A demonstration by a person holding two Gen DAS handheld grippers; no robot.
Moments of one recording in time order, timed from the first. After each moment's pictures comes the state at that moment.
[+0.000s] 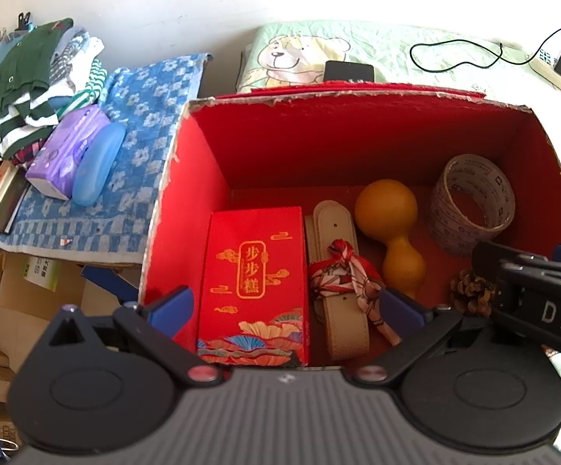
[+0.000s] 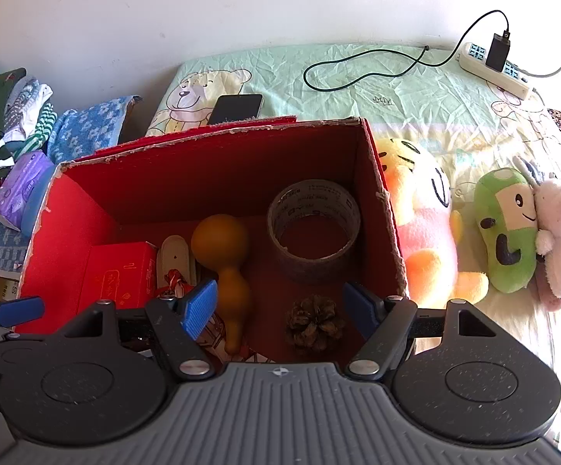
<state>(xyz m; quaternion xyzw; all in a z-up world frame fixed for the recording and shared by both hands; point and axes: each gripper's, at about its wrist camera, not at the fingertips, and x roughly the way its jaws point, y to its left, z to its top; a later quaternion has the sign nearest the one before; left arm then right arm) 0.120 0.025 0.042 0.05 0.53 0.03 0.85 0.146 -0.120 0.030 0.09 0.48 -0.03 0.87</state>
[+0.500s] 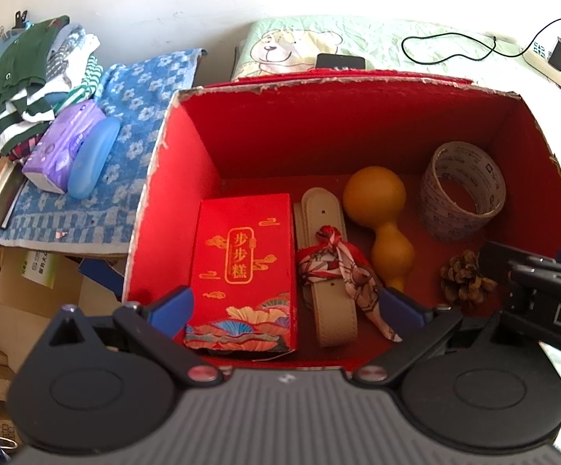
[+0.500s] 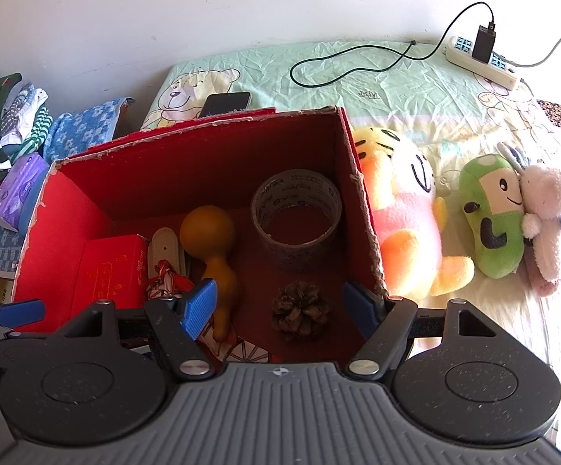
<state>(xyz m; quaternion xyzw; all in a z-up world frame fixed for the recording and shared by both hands) 0.111 0.017 0.040 0.05 0.53 0.02 0.84 0.132 -0.128 0.030 0.09 0.48 -0.04 0.87</state>
